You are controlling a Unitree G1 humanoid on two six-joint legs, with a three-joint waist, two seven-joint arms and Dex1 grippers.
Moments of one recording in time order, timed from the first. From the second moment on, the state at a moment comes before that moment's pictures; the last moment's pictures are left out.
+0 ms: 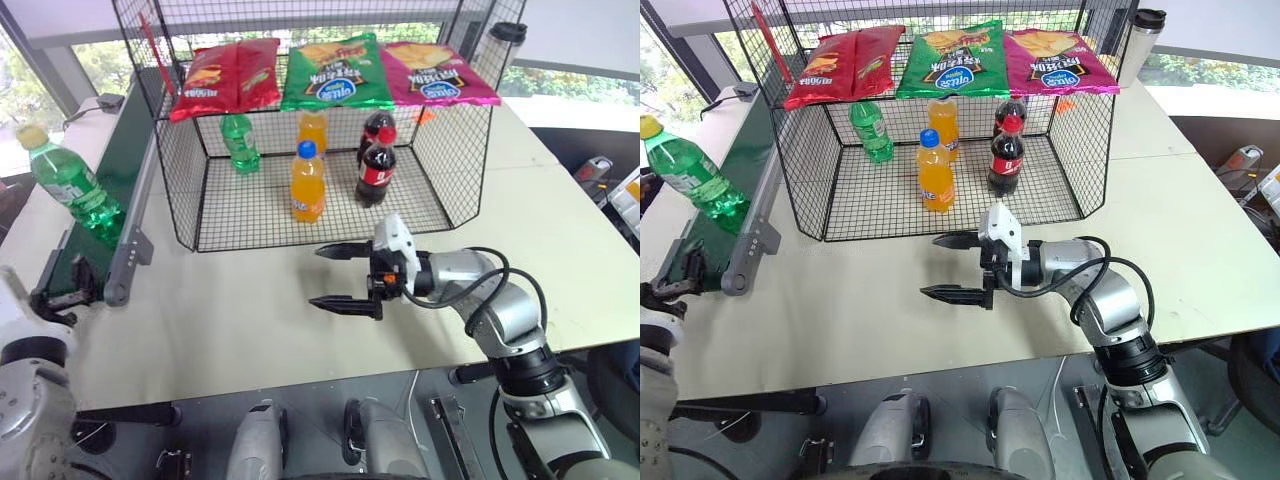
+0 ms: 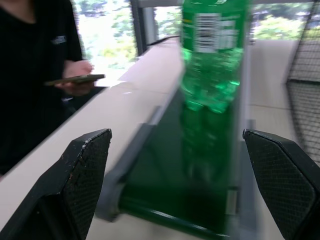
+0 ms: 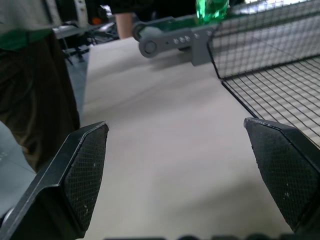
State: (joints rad) left arm 0.18 0.28 0.74 -0.82 -0.48 0.76 0.07; right arm -0.46 -0.45 0.18 -0.21 0.48 0.52 1.10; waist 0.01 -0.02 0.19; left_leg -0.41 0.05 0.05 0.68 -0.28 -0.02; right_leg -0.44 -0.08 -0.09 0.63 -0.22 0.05
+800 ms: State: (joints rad) left arm 0.07 0.37 0.68 -0.61 -0.47 0.72 0.00; right arm -0.46 -0.46 0.18 -0.20 0.46 0.48 1.10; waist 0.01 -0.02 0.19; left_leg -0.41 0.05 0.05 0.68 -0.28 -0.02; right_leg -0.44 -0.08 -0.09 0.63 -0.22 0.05
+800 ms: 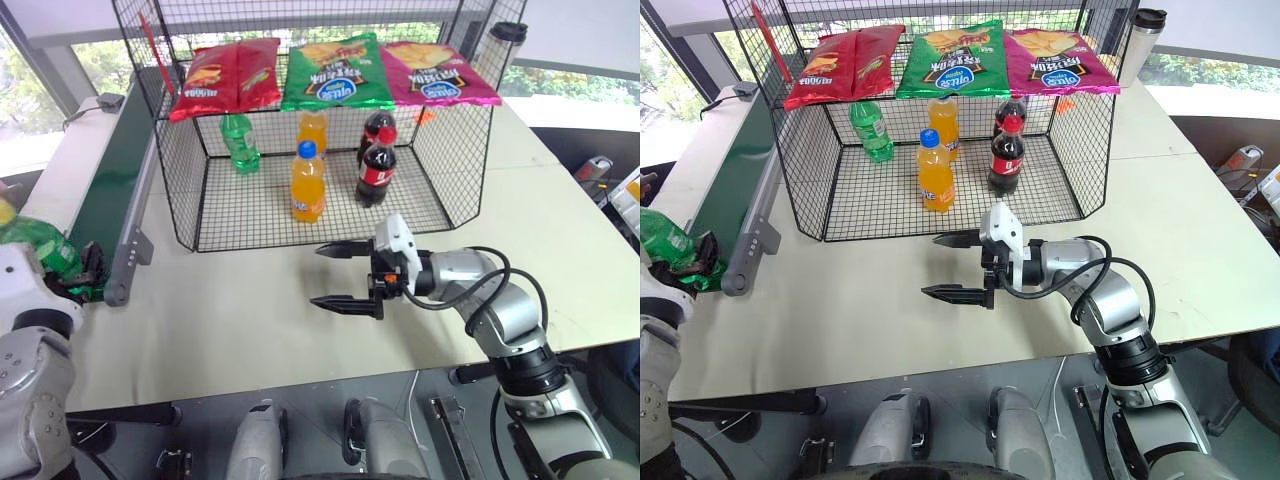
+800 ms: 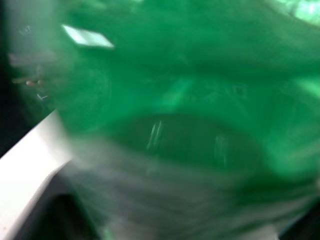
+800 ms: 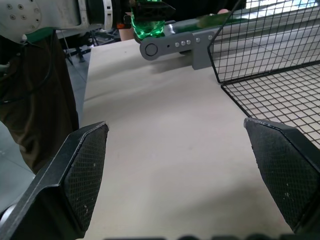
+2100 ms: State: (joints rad) left arm -0.14 0.58 0.24 -0.73 -0.52 0.82 -0.04; right arm -0.45 -0.43 0.19 -0.18 0.39 0.45 0.98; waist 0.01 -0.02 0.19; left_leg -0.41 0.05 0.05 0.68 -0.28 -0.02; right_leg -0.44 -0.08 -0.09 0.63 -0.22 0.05
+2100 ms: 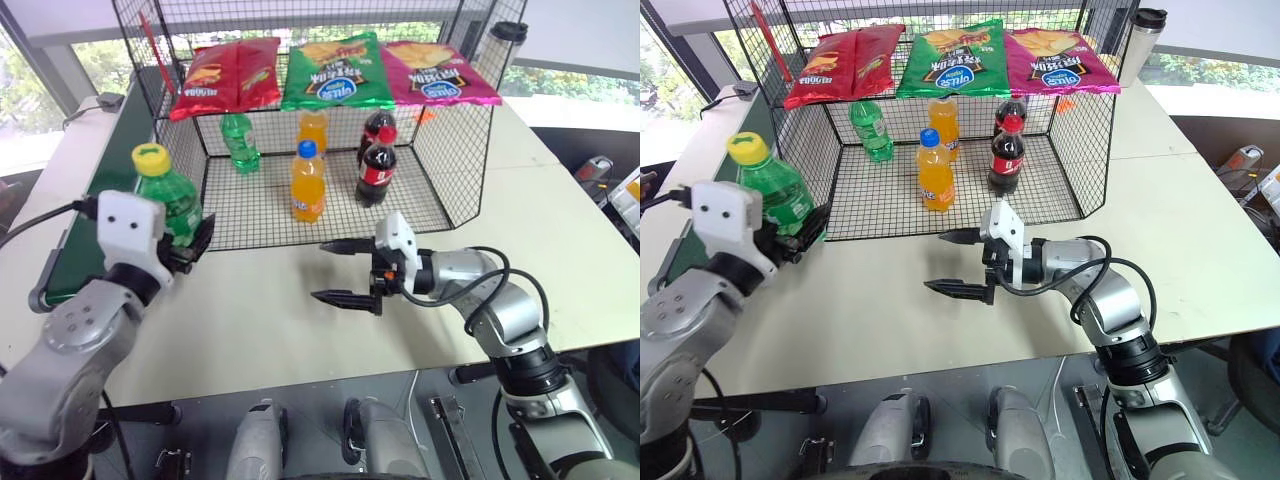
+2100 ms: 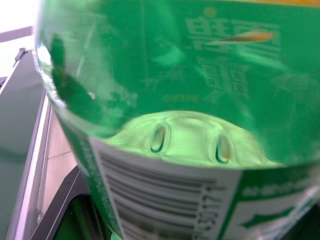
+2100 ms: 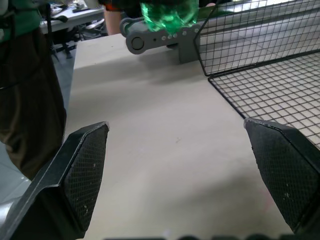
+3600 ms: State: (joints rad) left arm -0.52 0.26 0.07 -0.03 -0.14 0.42 -0.03; right arm -0.47 -0.38 0.19 -0.05 0.24 0.39 0.84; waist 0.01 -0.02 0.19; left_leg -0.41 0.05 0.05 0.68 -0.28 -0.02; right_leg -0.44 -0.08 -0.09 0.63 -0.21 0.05
